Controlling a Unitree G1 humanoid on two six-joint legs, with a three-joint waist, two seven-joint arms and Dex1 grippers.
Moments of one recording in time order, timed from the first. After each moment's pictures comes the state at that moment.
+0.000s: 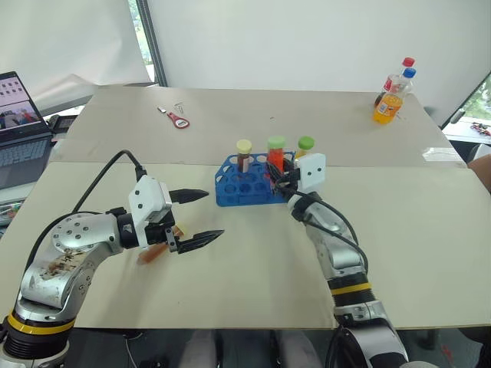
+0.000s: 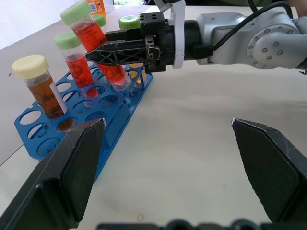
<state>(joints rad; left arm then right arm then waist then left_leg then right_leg) -0.20 0.76 0.13 -0.49 -0.56 0.49 -0.95 -0.53 -0.05 0.04 0.19 0.08 0.04 0.25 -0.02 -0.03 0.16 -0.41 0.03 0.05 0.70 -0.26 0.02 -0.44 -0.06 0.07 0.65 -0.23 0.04</state>
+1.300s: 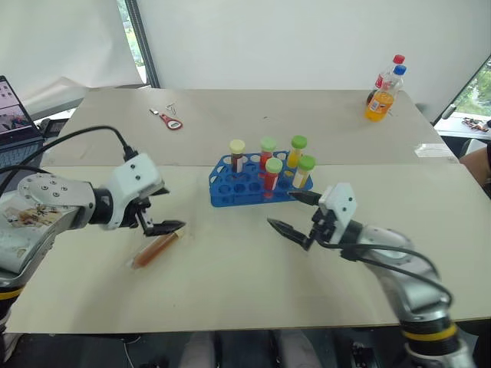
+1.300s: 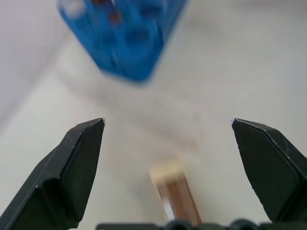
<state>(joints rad) -0.40 1.22 -0.04 -0.46 -0.53 0.94 -0.92 -0.24 -0.63 0.04 -0.49 0.51 0.52 0.82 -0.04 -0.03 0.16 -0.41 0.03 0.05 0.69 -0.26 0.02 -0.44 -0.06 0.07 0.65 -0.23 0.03</state>
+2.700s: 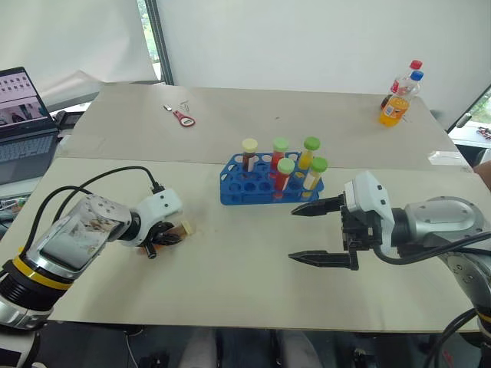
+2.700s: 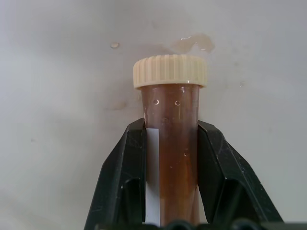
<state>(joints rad) -0.51 1.06 -0.29 -0.26 -0.27 0.92 -0.97 -0.36 -0.94 -0.04 -0.59 0.72 0.73 1.02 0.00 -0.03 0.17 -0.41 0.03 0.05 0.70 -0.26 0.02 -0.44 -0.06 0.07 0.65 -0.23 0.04</state>
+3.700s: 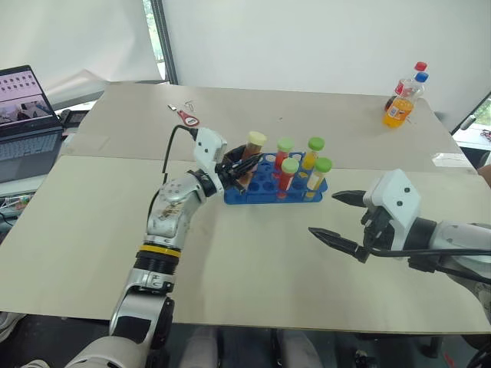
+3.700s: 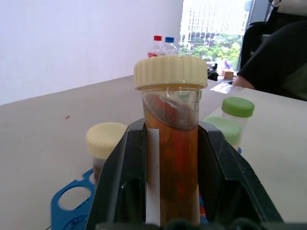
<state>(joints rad) -0.72 0.18 -0.03 0.32 -0.30 0.12 -0.73 -0.17 -0.92 -0.27 -0.85 0.70 0.98 0.58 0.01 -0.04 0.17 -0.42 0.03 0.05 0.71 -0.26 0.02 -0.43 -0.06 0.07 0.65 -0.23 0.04</state>
